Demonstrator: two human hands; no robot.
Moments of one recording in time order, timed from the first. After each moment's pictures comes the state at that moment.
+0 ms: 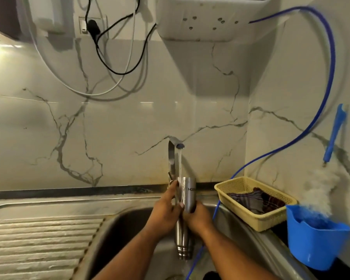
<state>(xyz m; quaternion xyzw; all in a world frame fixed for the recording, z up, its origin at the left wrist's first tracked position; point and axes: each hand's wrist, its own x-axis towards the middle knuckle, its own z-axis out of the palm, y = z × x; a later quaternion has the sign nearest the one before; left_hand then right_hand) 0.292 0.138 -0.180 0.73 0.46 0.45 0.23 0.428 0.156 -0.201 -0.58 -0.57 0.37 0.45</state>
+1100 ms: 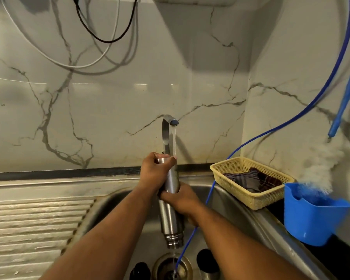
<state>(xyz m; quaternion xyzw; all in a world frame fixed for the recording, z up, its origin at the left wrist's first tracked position) 0.301 0.167 -0.138 0.52 0.48 0.61 0.35 0.412 0.147 -0.194 -0.50 -0.61 0.46 0.41</state>
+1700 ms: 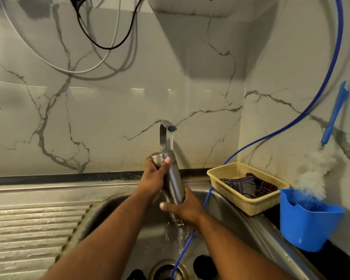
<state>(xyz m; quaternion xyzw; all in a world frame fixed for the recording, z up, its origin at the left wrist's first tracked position) 0.299 0.172 -0.146 0.51 0.38 0.59 0.49 0.436 0.155 -0.206 -0.53 -0.61 0.42 0.41</state>
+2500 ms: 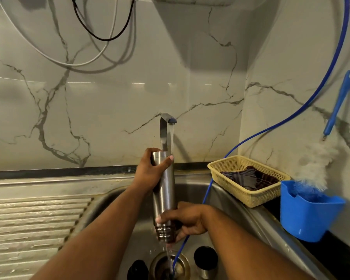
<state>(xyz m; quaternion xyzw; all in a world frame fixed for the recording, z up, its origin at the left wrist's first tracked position) 0.285 0.173 -0.146 0.61 0.48 0.56 0.30 0.437 0.148 -0.214 -0.45 -0.55 0.69 0.16</state>
